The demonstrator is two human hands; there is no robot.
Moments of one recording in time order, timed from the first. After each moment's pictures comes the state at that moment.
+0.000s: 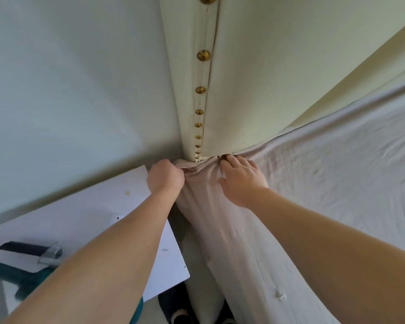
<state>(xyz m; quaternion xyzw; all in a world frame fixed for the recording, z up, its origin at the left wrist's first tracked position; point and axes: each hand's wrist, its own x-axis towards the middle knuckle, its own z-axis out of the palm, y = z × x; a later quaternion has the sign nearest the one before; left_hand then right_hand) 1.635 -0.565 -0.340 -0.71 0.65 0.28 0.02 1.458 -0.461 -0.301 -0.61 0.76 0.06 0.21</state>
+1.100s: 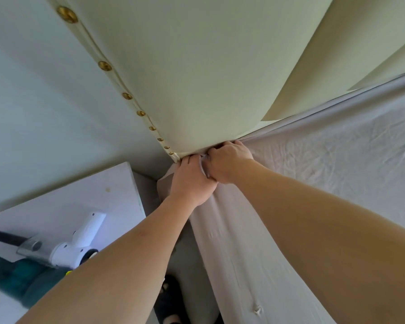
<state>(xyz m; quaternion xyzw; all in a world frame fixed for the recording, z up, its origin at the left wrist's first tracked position) 1.549 -0.501 -0.355 -0.53 0.82 0.22 -0.01 1.408 -0.502 -0.325 -0.71 0.66 0.15 0.19</state>
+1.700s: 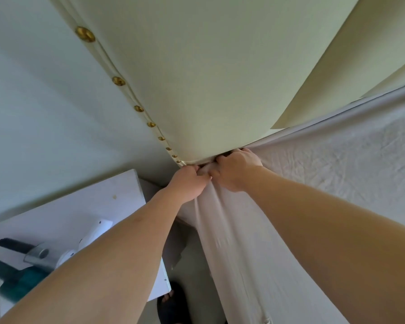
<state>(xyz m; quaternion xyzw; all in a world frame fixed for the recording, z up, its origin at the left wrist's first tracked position) 1.563 -0.537 -0.331 -0.60 0.67 0.42 0.10 1.401 -0.508 -0.325 -0.70 0.66 0.16 0.21</state>
